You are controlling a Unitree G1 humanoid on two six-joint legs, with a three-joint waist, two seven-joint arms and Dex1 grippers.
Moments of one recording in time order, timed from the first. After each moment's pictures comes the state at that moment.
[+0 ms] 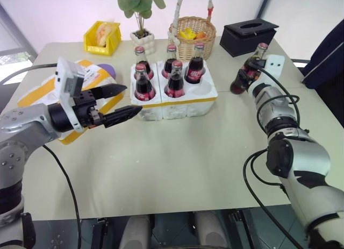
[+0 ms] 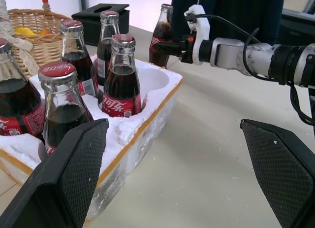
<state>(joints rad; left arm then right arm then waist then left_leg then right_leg) -0.41 0.86 0.33 -0.45 -1.02 0.88 -0.71 -1.16 -0.44 -0.32 1.30 0.16 -0.07 0.25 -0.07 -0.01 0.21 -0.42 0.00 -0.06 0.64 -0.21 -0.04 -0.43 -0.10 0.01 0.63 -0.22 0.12</state>
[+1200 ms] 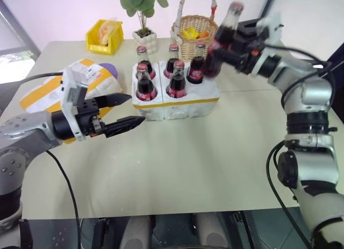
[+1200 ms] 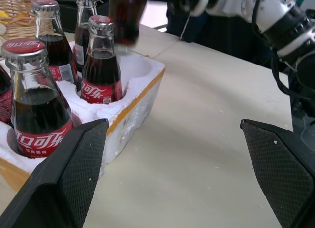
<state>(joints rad) -0.35 0.87 0.33 -0.48 -1.06 0.88 -0.74 -0.99 -0.54 -0.11 0.40 0.34 0.49 0.91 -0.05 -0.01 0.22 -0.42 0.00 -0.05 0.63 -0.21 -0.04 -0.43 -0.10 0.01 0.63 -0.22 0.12</state>
